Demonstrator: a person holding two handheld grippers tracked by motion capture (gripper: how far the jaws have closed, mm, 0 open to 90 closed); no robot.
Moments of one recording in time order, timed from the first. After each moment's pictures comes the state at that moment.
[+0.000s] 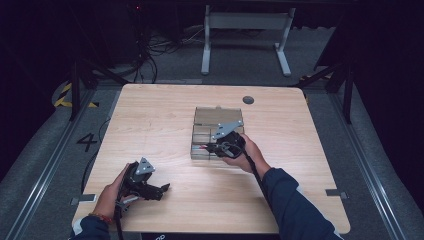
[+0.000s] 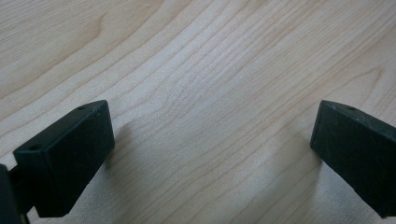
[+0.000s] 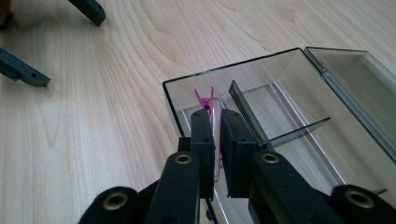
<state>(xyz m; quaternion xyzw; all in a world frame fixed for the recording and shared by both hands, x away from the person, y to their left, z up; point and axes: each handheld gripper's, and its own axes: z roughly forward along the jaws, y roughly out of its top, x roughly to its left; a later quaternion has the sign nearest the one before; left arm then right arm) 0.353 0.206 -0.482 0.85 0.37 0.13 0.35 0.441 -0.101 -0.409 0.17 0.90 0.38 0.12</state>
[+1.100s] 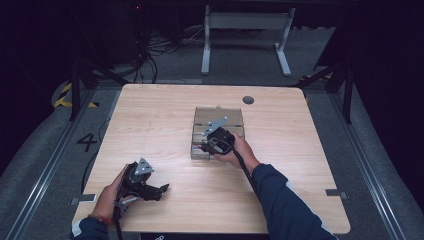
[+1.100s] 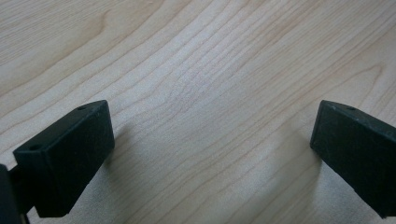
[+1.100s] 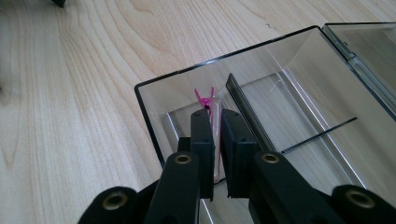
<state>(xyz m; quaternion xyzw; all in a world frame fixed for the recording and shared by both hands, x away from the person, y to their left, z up) 0.352 0.208 -0.482 0.85 0.38 0.13 0.35 0.463 -0.075 -0.425 0.20 0.92 0.33 0.10</state>
